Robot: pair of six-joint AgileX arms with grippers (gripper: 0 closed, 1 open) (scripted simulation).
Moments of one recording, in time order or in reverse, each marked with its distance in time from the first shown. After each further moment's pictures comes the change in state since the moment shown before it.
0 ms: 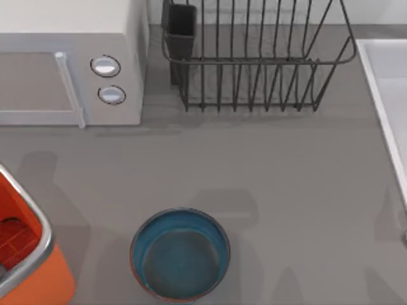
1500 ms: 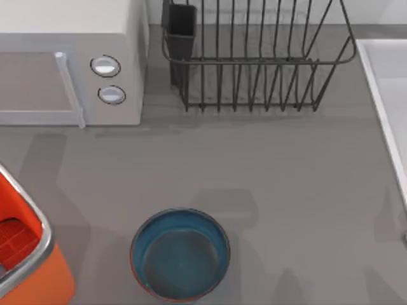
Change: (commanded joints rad) left arm -0.031 0.003 0.279 -0.289 -0.001 0.010; right arm 0.000 0.000 0.000 0.000 0.000 0.000
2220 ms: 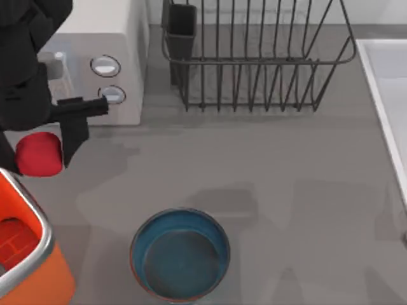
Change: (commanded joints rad) left arm -0.264 0.452 0.376 -0.010 0.023 0.994; right arm 0.000 0.000 0.000 0.000 0.000 0.000
